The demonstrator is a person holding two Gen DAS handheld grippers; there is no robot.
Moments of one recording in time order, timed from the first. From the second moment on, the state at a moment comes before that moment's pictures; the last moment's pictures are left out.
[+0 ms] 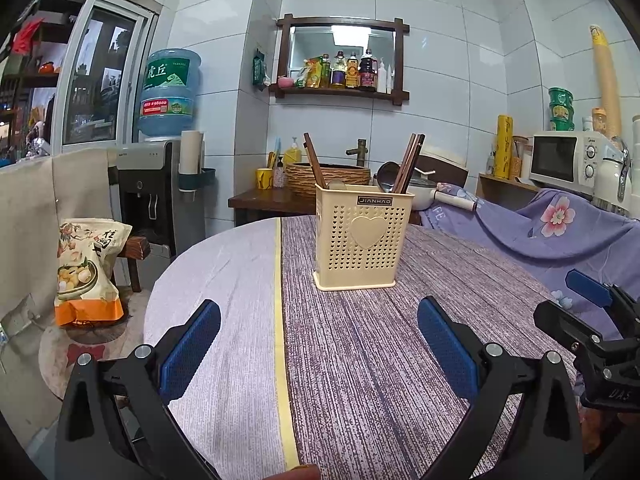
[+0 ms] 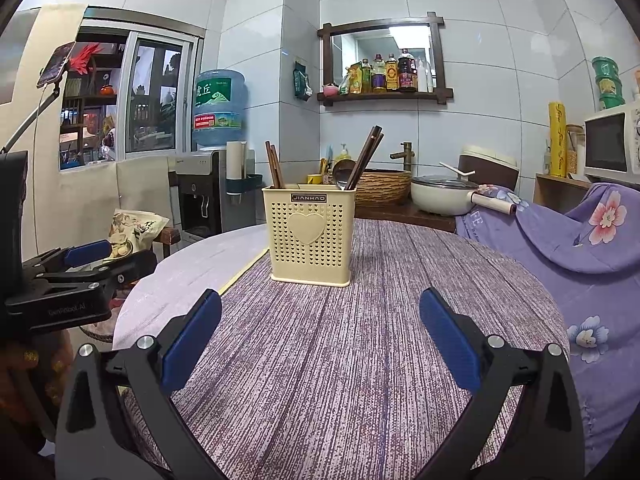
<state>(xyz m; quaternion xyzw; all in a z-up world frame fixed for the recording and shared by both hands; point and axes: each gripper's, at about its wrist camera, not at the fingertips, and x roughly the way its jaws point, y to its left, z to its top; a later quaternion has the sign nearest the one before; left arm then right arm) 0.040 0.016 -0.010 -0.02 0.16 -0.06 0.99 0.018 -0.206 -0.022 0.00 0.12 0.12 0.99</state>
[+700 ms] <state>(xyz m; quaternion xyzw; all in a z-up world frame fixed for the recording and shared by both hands) 0.042 0.016 -0.010 -0.02 0.16 -0.06 0.98 0.021 -0.203 -0.024 0.00 0.12 0.12 0.98</state>
